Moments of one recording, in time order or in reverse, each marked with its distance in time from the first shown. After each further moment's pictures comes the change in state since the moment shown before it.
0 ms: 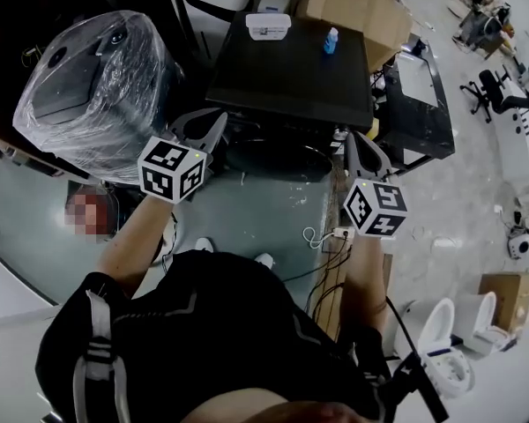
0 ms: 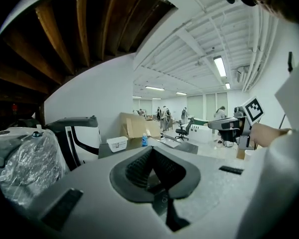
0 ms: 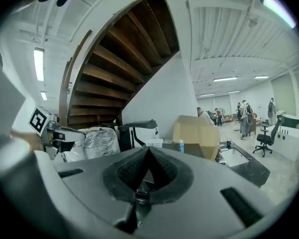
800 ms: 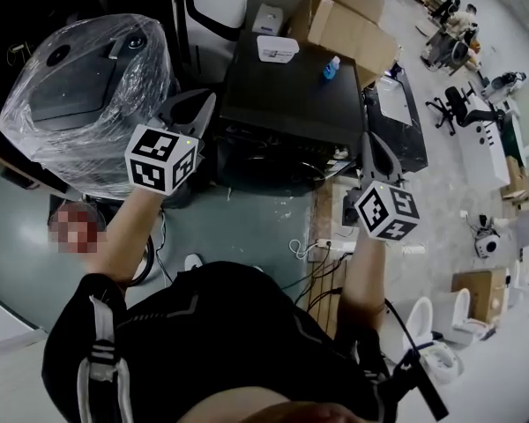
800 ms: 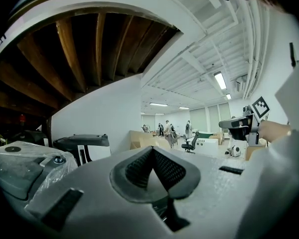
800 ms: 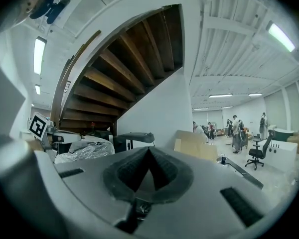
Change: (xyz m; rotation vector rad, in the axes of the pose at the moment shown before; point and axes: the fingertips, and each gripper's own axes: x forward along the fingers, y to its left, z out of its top) left arm -0.081 0.121 0.064 0.022 -0.202 0.031; right arm 0.004 0.097 0.096 -0.067 -0.117 -0.116
